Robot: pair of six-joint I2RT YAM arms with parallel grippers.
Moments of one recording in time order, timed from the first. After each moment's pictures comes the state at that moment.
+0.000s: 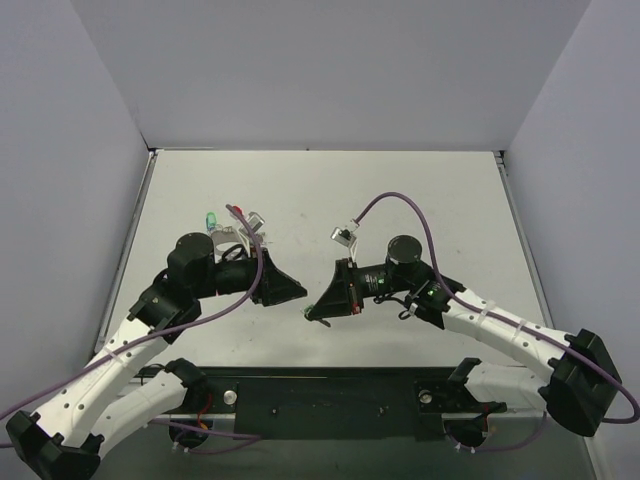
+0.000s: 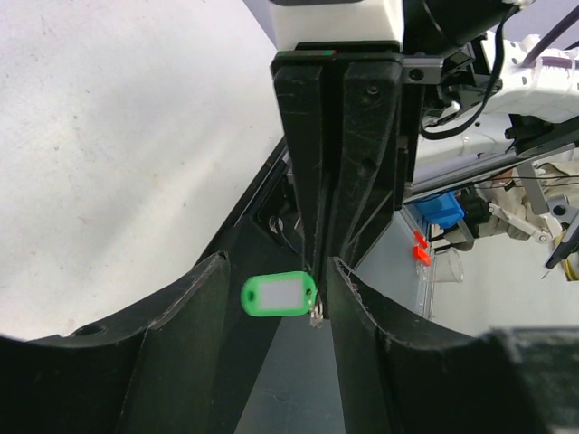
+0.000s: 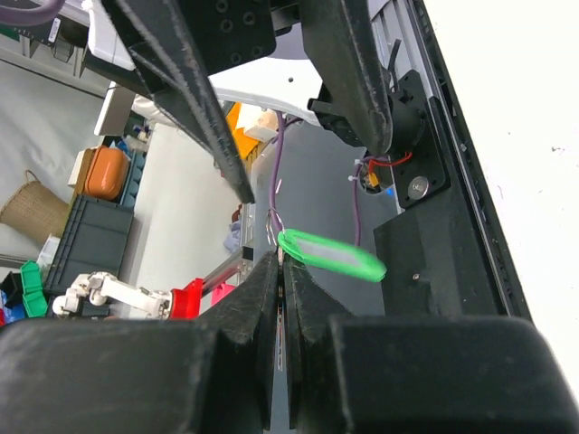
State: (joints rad) left arm -0.61 0.80 0.81 -0.25 0.65 -0.71; right arm 0.80 1.11 0.67 0.33 -0.89 0.90
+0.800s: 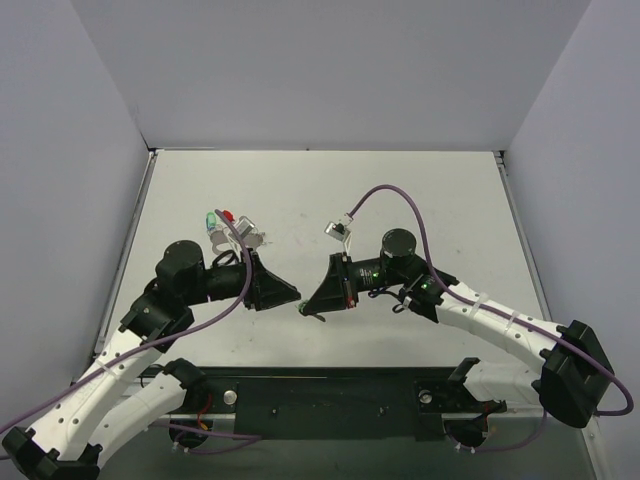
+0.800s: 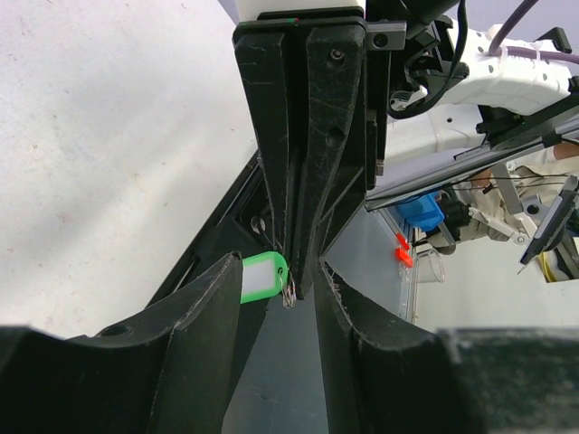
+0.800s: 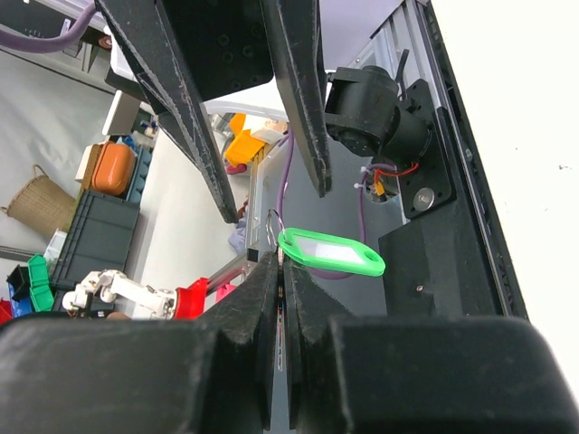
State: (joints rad) left arm -0.59 0.72 0.77 -0.23 0.68 -0.76; right arm 0.80 1.19 0.73 0.36 -0.92 0.92
